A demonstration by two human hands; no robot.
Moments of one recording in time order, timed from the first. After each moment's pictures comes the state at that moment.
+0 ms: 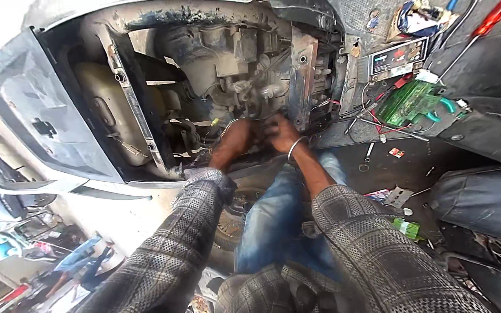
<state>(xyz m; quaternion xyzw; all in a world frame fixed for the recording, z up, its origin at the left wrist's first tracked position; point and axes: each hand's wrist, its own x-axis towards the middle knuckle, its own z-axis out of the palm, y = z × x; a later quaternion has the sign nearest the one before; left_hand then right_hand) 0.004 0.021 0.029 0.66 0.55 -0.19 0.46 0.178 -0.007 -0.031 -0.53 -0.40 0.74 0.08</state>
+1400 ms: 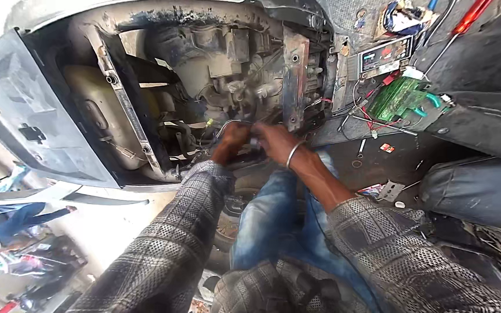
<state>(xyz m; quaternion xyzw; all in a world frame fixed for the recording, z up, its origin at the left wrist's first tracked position) 0.007 0.008 0.005 0.29 0.75 -0.01 0.60 0.207 0.001 0.083 -0.43 -0.73 0.48 0.21</state>
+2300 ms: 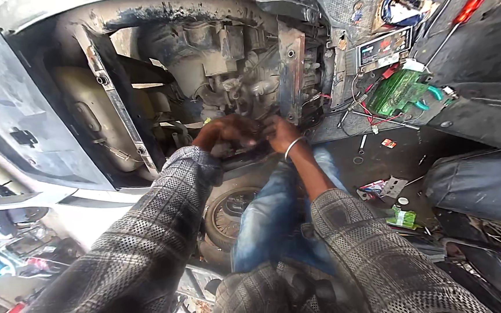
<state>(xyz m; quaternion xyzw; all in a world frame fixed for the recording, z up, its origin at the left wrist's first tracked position) -0.002 0.059 0.028 0.38 0.54 -0.22 0.72 0.189 -0.011 -0.014 -0.58 -0.47 0.67 -0.01</state>
